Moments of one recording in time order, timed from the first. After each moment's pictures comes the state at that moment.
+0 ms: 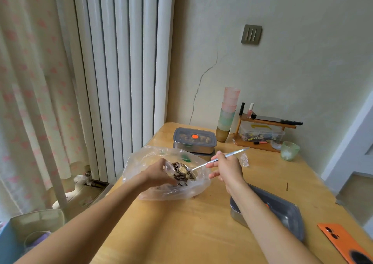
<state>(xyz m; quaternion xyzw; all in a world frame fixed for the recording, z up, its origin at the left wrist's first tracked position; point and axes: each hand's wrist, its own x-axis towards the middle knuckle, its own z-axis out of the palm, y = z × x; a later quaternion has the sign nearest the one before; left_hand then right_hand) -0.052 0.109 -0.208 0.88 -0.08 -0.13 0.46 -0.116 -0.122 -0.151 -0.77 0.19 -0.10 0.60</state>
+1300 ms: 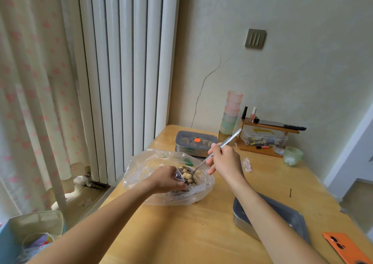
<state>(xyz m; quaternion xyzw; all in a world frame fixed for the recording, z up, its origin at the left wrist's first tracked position) -0.054 0.089 -0.200 0.94 -0.17 -0.05 0.29 -0.109 -0.107 -0.122 -0.87 0.07 -0.18 0.46</state>
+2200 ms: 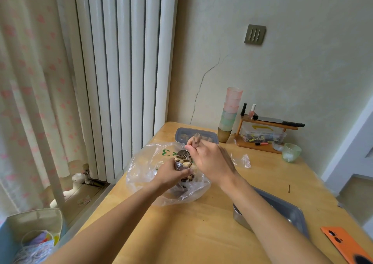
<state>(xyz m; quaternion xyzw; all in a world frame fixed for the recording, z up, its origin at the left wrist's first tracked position) -0.056 0.071 -0.214 0.84 -0.08 -0.01 0.54 -0.112 -0.080 -0.123 -0.87 -0.26 -0.41 0.13</state>
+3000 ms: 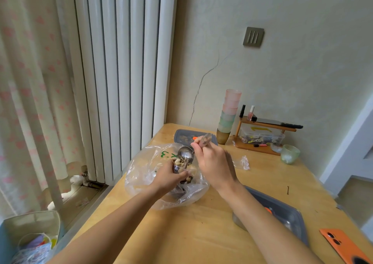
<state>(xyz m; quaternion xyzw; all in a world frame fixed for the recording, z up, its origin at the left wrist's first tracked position) -0.056 0.073 -0.222 0.82 -0.09 0.00 0.56 -0.119 -0.082 -0.126 -0.83 -0.21 -0.50 0.15</state>
